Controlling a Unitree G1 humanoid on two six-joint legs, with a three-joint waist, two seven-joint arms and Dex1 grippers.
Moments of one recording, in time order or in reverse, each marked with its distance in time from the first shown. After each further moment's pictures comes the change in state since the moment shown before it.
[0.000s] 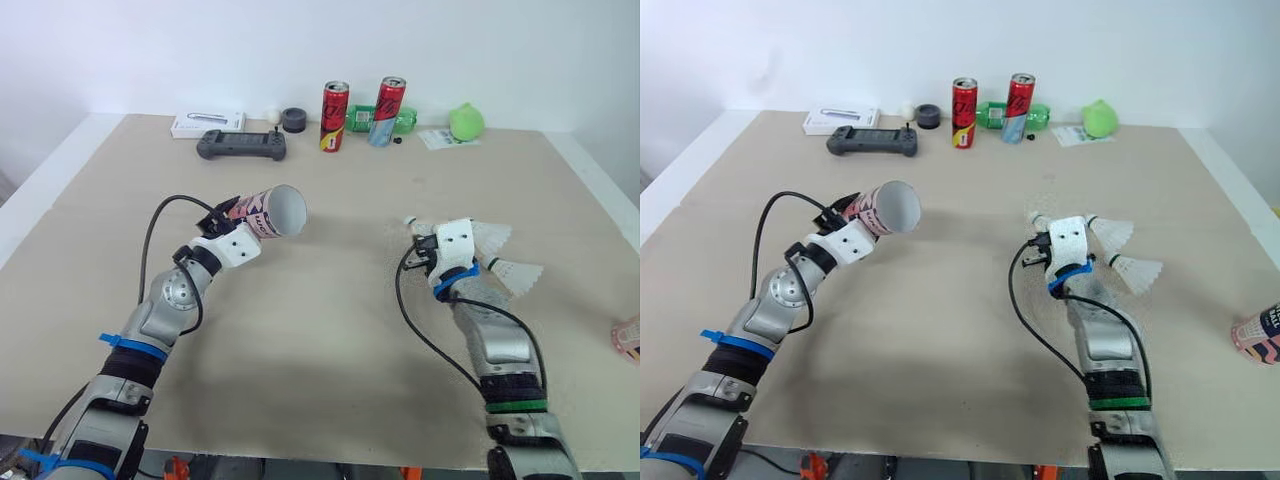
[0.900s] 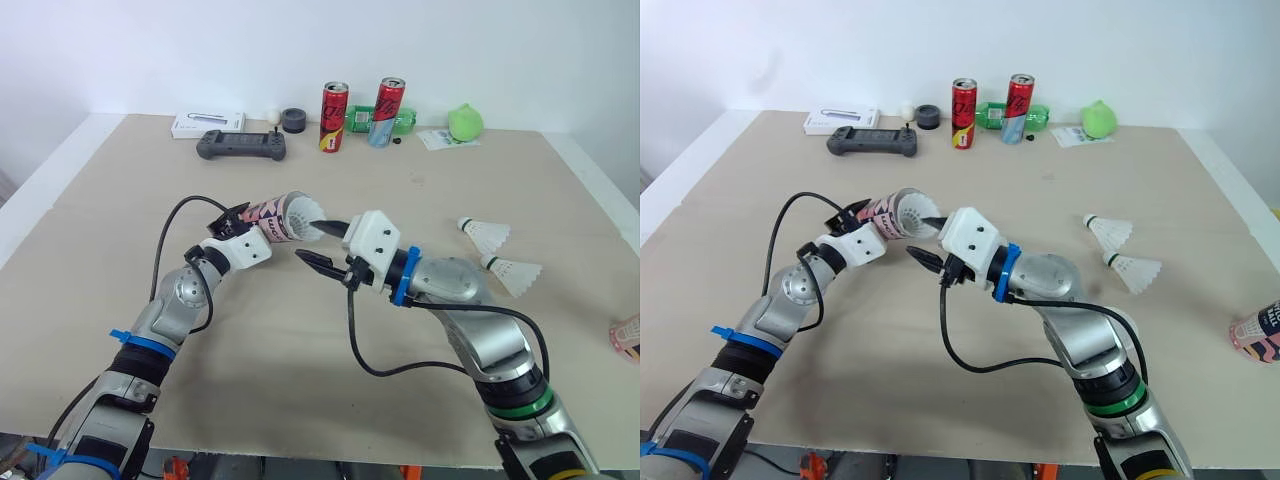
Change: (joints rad) left arm -0.023 -0.019 -0.042 -0.009 0.044 0.063 -0.033; right arm -0.107 -0.036 0.270 -0.438 0.052 0.118 0.309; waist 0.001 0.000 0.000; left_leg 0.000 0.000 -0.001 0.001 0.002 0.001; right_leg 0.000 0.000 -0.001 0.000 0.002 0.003
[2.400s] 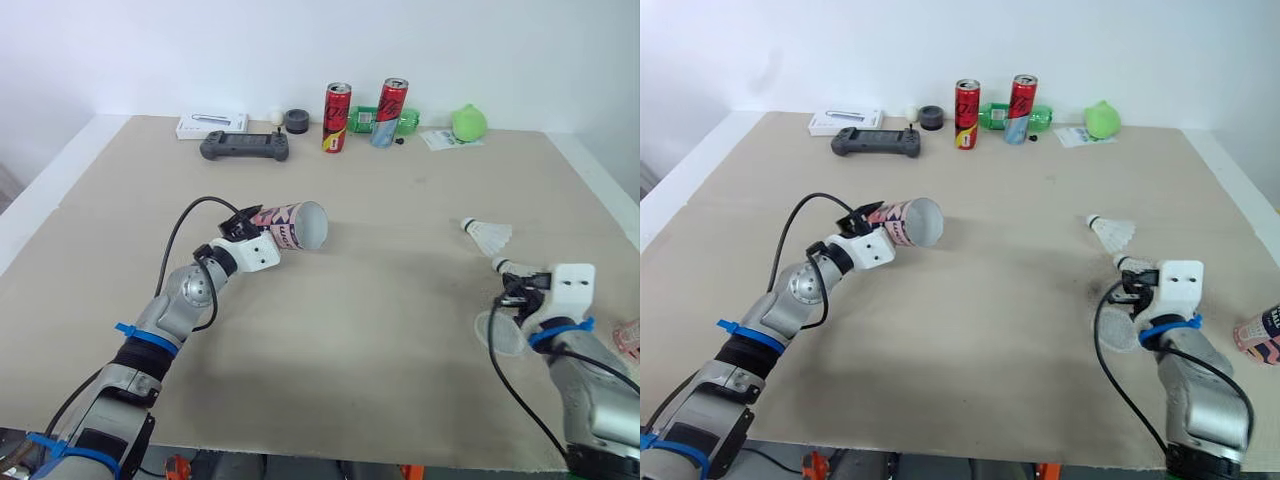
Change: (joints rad) left arm -0.036 0.013 -0.056 0.045 0.020 -0.064 -0.003; right arm 0.475 -0.066 -0.702 0.185 0.133 0.105 -0.301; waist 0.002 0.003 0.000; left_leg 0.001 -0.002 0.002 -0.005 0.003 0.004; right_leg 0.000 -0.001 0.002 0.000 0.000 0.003
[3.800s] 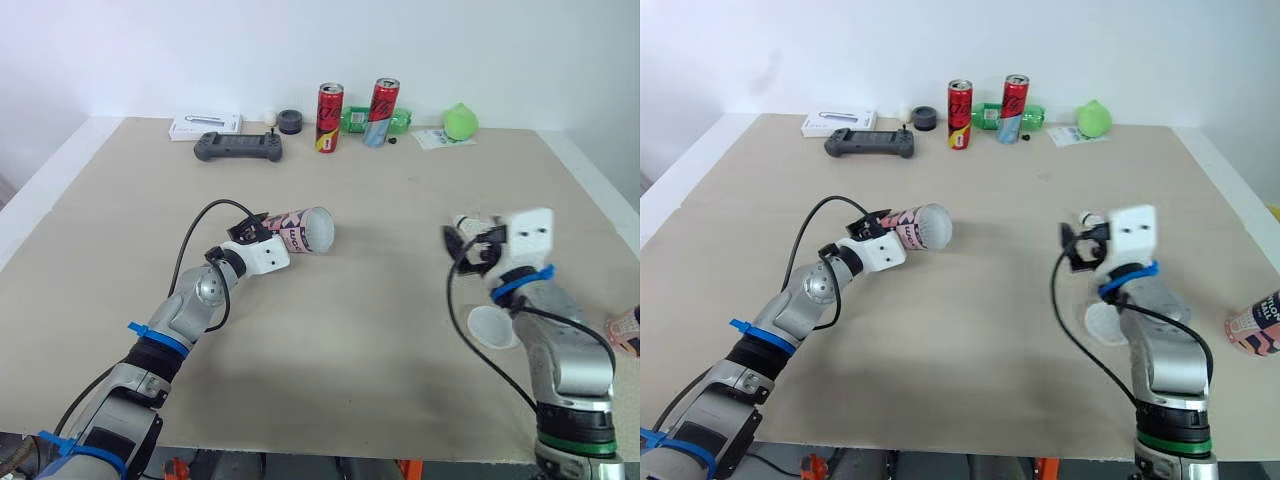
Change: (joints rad) left arm -0.007 -0.038 -0.042 -0.034 0.033 0.143 -0.047; right arm -0.260 0.027 0.180 0.047 -0.121 -0.011 -0.170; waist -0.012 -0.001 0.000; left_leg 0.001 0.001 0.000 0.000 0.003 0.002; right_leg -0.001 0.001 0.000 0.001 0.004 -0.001
